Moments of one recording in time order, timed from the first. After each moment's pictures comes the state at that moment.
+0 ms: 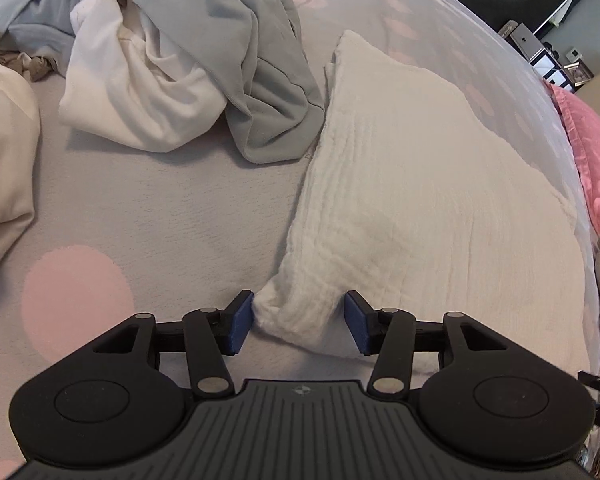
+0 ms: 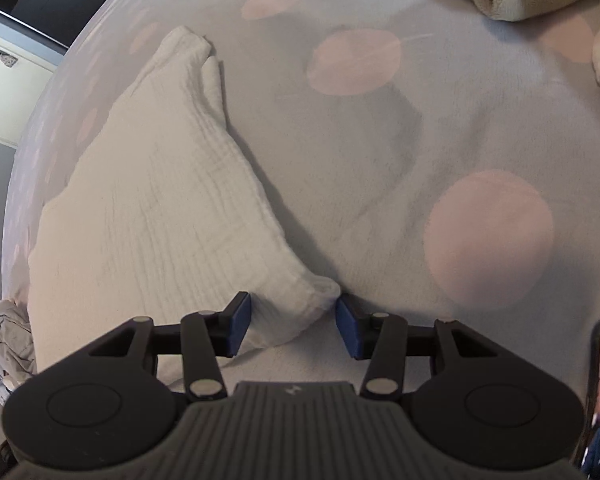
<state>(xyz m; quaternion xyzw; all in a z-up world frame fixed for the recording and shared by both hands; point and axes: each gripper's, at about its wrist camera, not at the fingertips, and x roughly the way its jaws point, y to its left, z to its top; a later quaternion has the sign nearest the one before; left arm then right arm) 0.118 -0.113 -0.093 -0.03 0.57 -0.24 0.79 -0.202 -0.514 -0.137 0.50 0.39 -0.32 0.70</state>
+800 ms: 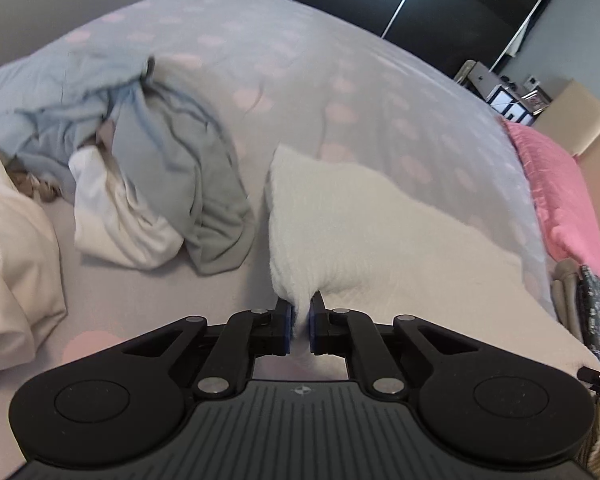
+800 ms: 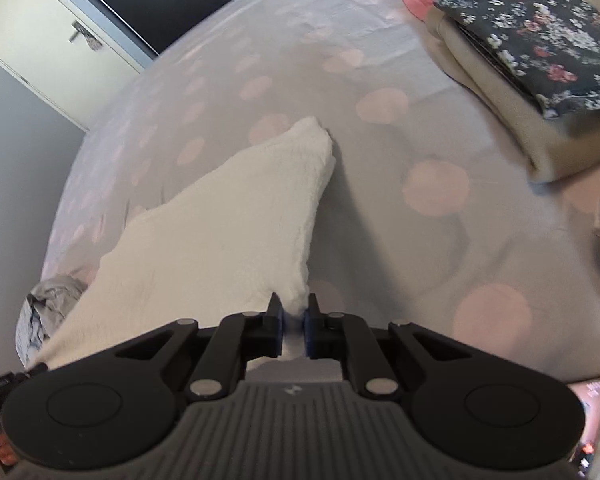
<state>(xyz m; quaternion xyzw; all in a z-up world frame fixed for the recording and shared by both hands) 0.101 -0.119 0.032 -0.03 0.48 -0.28 0.83 -0.209 -0.501 -0.020 0.42 0.36 -0.27 0.79</state>
